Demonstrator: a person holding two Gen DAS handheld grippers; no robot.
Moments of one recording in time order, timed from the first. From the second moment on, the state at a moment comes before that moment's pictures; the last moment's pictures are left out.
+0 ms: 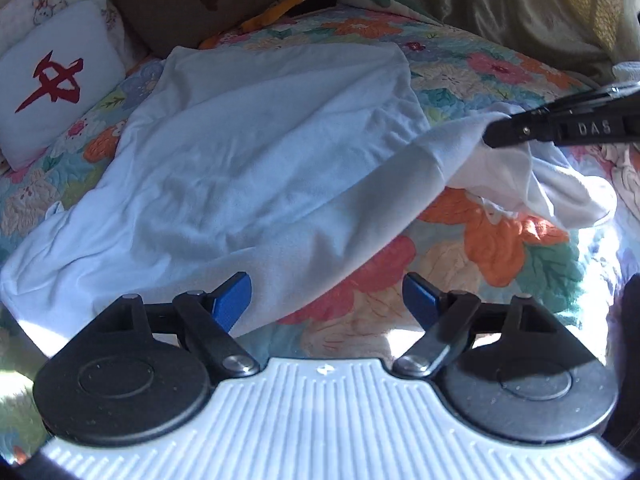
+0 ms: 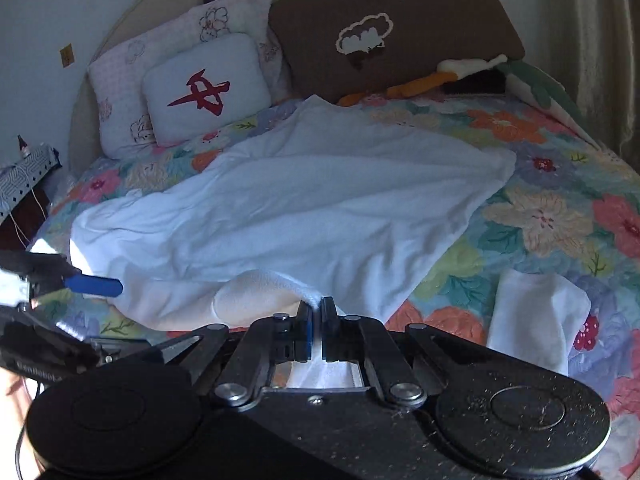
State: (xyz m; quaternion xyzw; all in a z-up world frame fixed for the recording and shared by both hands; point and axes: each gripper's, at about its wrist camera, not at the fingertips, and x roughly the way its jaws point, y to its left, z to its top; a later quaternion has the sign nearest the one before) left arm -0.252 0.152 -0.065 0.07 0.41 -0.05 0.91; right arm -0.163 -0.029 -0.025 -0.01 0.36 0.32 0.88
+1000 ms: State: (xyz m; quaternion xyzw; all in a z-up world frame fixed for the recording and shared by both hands) left arm -0.265 0.145 -0.045 0.00 0.40 -0.14 0.91; right arm -0.238 -0.081 0.006 -0.03 0.30 0.30 0.90
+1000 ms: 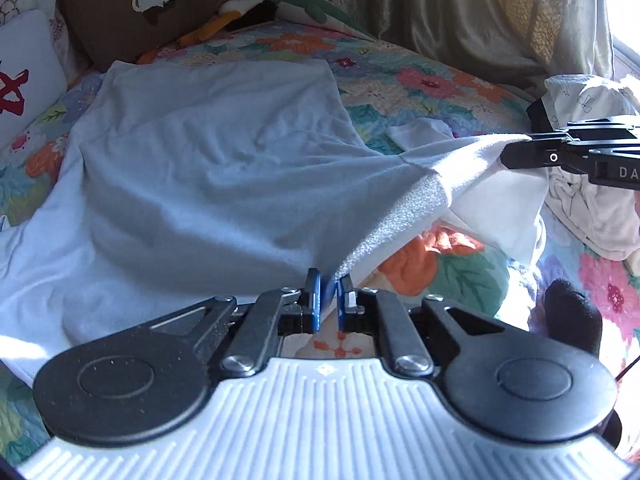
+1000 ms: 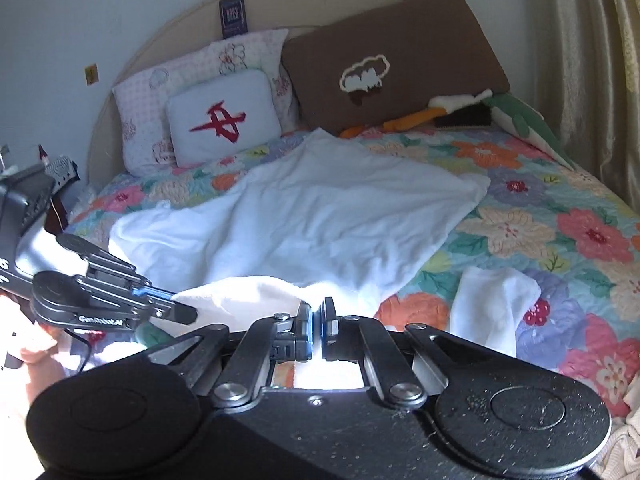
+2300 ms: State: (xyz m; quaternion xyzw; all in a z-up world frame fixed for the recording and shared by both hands) left arm -0.247 0.120 -0.061 0.08 0.42 -0.08 0.90; right arm -0.219 -0.085 -0.074 -0.17 0.38 0.28 0.87
